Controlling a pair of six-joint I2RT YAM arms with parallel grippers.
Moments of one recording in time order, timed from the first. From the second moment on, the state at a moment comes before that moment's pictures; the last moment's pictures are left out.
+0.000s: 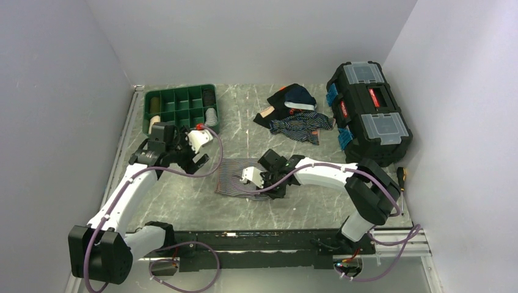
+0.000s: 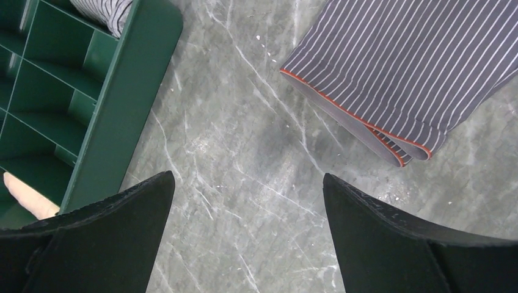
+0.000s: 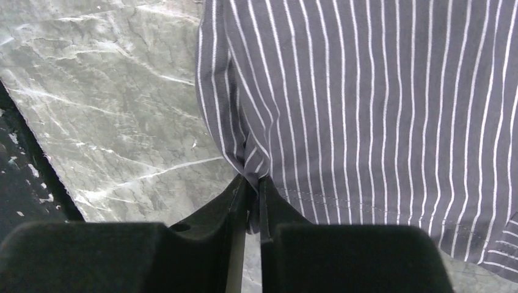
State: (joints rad) left arm -0.17 1.09 0.84 -0.56 0.38 0.70; right arm 0.89 1.62 0.90 -0.52 -0.21 -0.51
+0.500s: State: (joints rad) left arm -0.45 1.05 0.64 -0.51 0.44 0.93; right arm 0.69 1.63 0.91 -0.65 -0.44 -0.56
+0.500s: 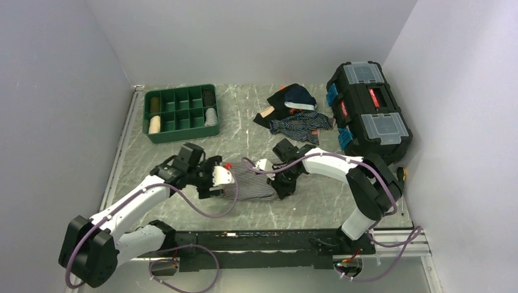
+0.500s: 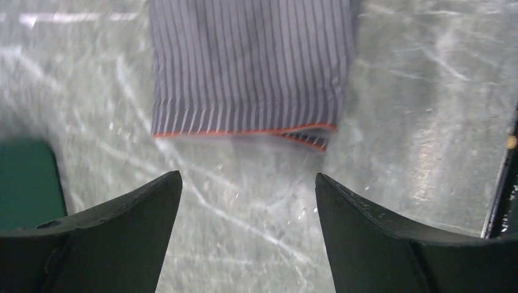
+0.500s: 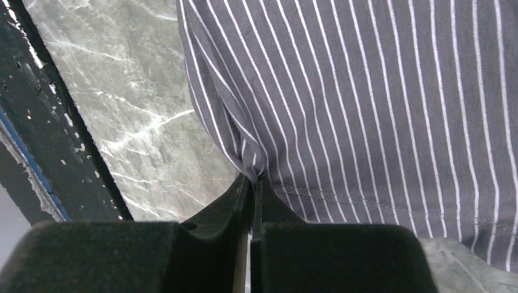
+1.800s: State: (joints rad) left arm -0.93 1.29 0.58 -0.38 0.06 1.03; right arm 0.62 1.67 0.94 -0.69 -0.52 -0.57
